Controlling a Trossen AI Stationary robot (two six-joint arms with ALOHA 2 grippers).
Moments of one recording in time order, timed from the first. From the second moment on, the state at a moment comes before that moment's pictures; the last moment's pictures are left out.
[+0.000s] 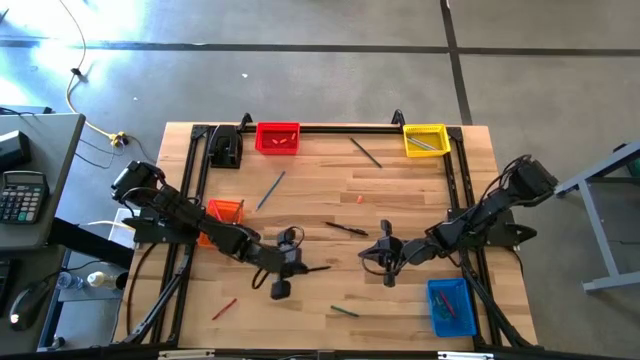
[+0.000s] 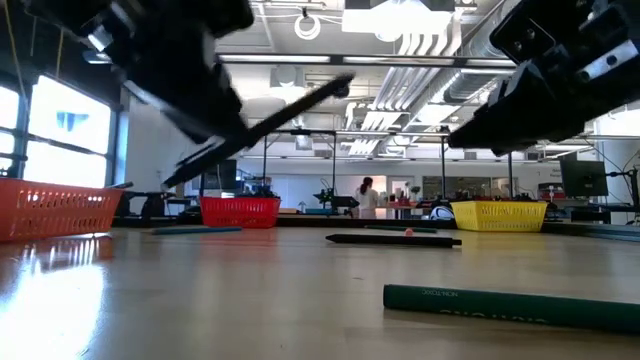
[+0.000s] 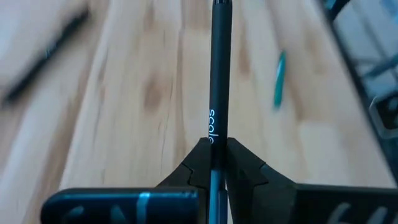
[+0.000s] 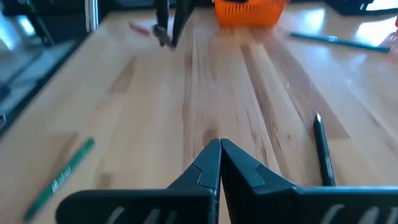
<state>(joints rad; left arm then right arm) -0.32 1.62 0.80 0.09 -0.20 -0.38 0.50 1.49 0.40 0.68 0.44 0.25</state>
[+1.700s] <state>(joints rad) -0.18 1.62 0.81 0.87 -0.21 -0.12 0.43 1.51 0.67 1.14 0.45 -0.16</state>
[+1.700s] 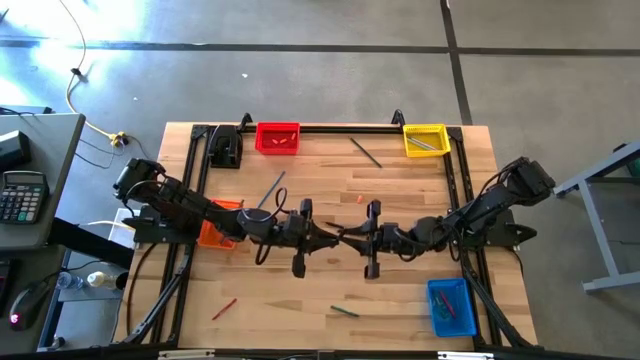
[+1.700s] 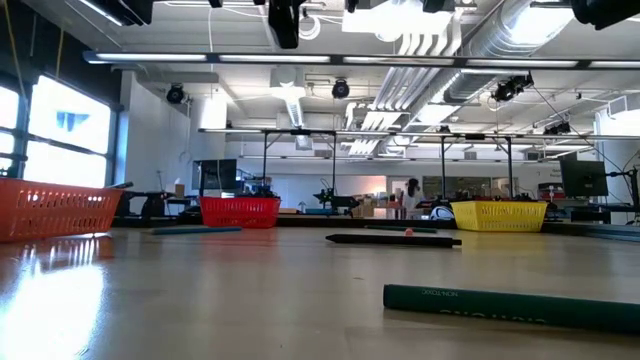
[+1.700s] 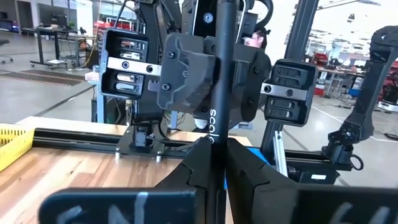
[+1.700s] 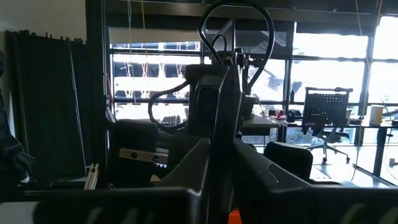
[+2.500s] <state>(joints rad) -0.16 1.55 0.72 0.80 -0.27 -0.03 0.42 1.45 0.67 1.09 0.75 -0.46</state>
